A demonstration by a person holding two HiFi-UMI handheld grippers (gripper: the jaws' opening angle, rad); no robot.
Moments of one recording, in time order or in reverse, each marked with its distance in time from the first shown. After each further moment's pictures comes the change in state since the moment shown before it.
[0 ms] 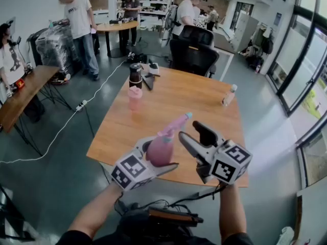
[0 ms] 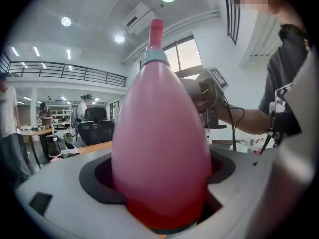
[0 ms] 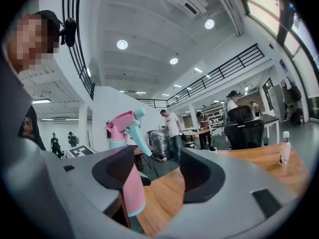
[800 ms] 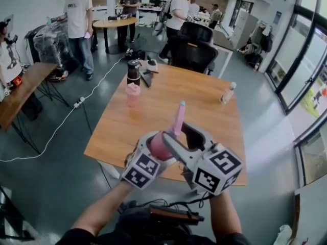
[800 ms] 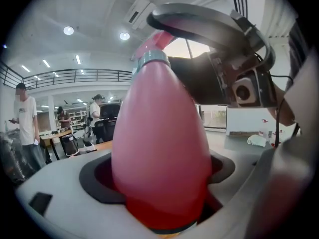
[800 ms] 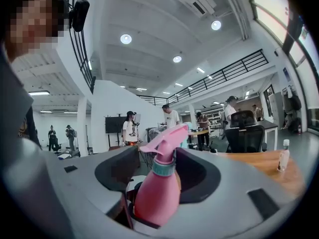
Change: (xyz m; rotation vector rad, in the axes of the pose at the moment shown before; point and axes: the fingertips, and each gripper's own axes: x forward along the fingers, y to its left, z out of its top) left arm 0.026 0.024 -0.014 0.017 0.091 0.201; right arm 0.023 0.049 0.009 -0.070 0.036 -0.033
